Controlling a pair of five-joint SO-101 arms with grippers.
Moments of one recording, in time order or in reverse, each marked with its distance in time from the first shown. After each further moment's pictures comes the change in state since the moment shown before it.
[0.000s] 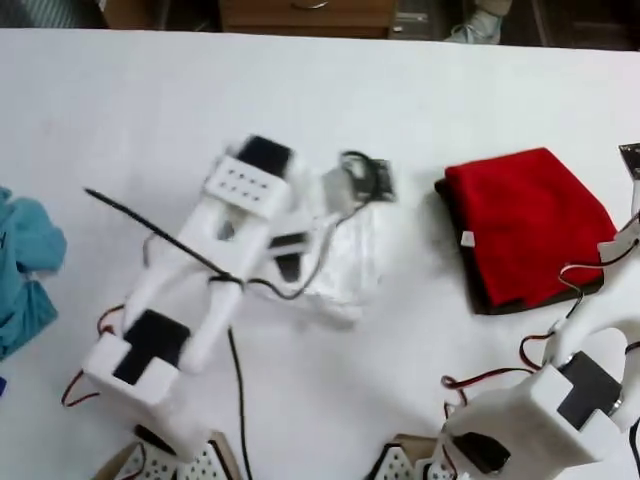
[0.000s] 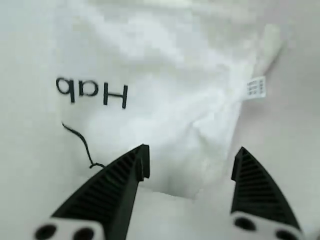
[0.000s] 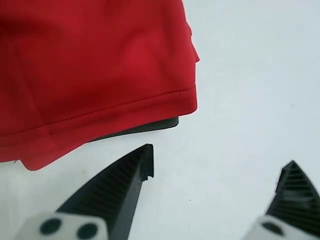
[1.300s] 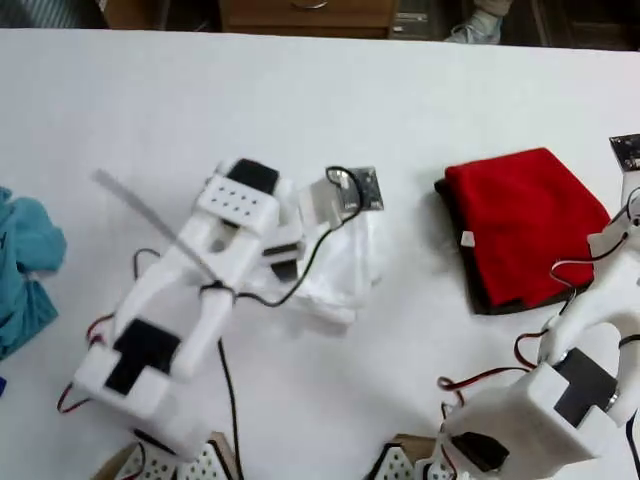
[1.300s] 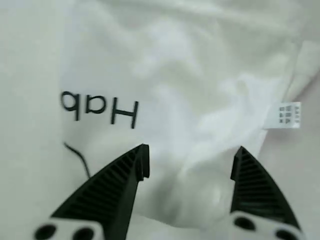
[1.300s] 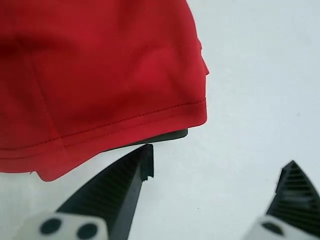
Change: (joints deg) left arm -0.1 -0.5 11.3 -13.2 0.0; right arm -2.5 0.0 0.0 0.0 -2.6
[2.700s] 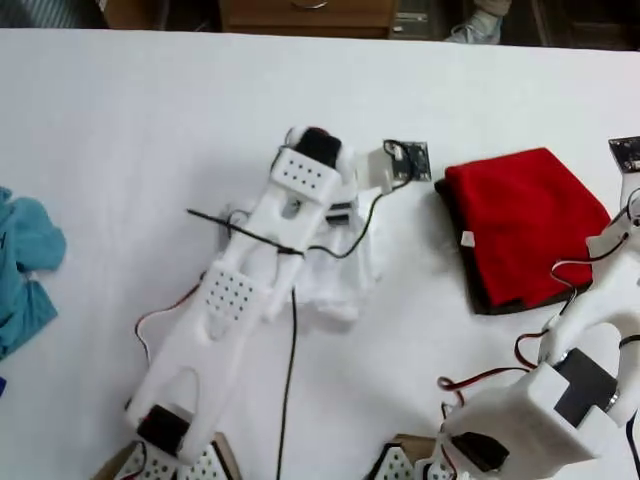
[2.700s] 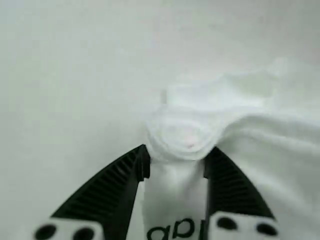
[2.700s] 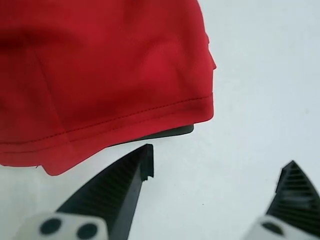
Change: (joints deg) left arm 5.0 59.3 -88.7 19.3 -2.8; right arm 0.0 0.0 0.0 1.6 0.0
